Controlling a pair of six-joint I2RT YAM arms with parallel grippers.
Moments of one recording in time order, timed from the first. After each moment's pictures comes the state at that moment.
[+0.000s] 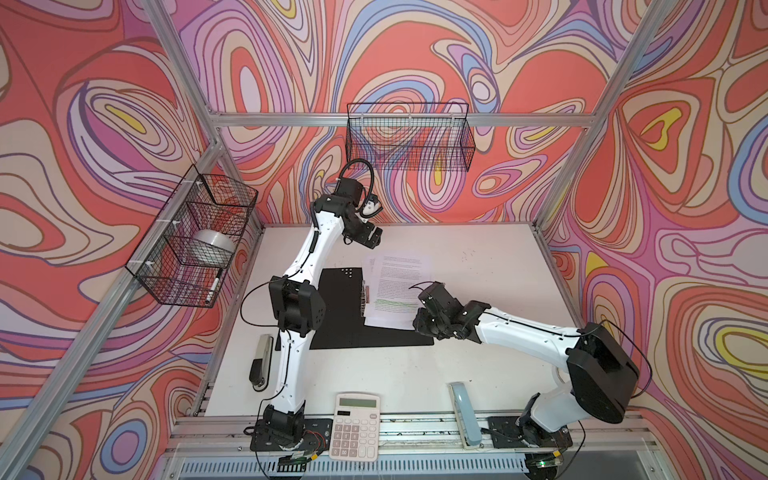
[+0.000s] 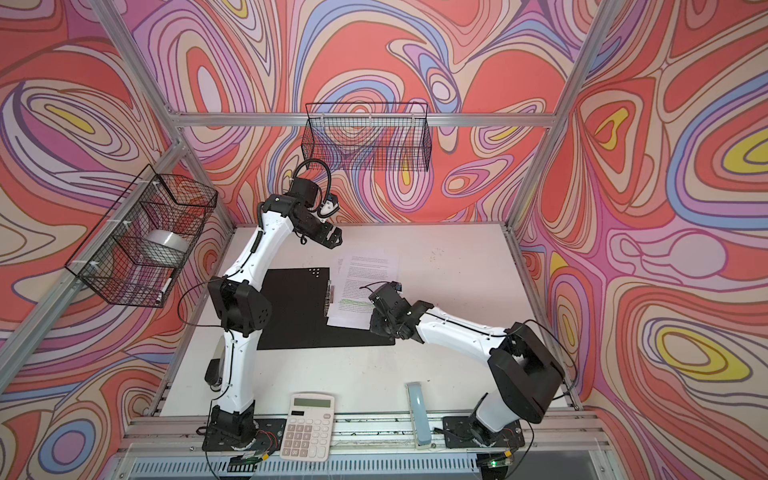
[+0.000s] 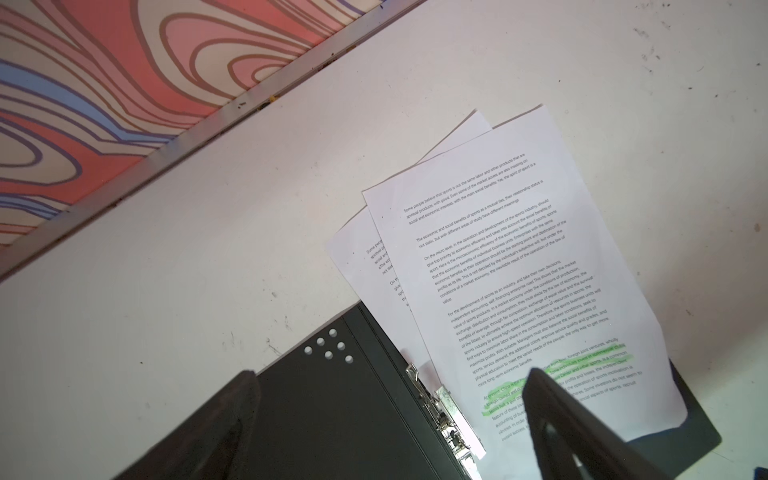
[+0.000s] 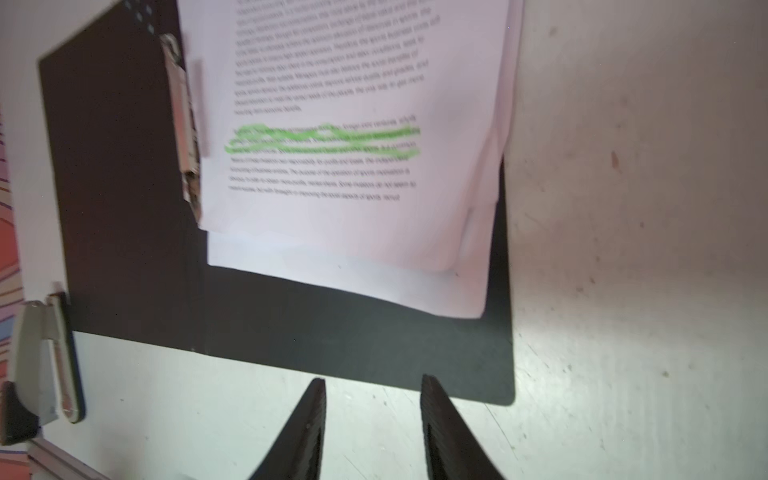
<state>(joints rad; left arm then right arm) -0.30 2.29 2.47 -1.21 0.11 0.23 0.79 1.54 0.95 -0.44 0.03 0.92</state>
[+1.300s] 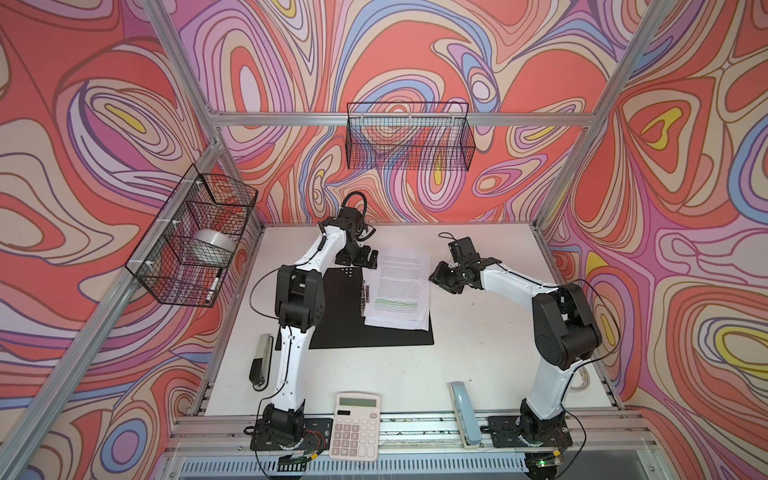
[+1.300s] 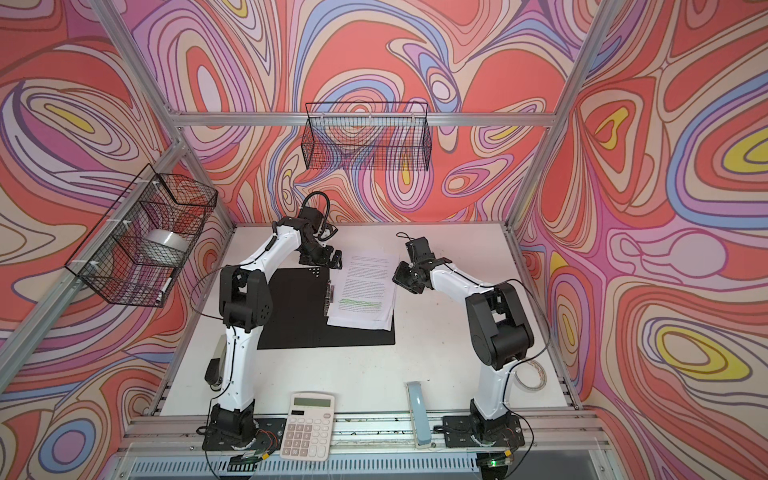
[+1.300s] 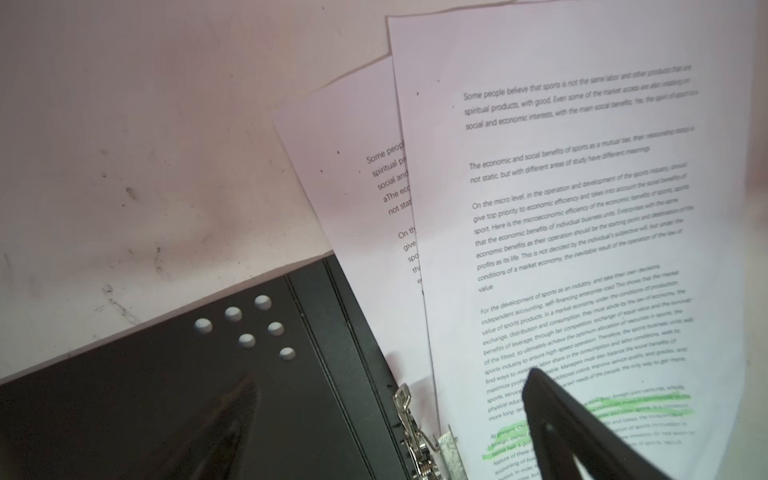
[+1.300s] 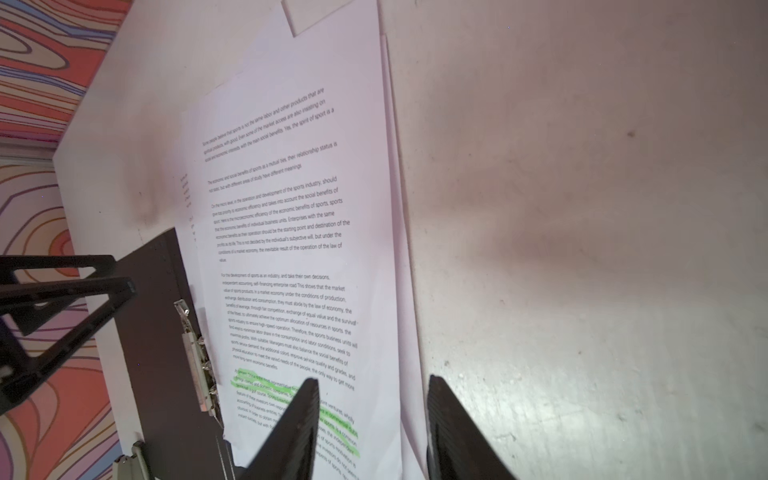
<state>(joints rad) -0.24 2.35 2.14 -1.07 0.20 -0.03 0.35 1.89 1.30 -0.39 -0.23 0.78</state>
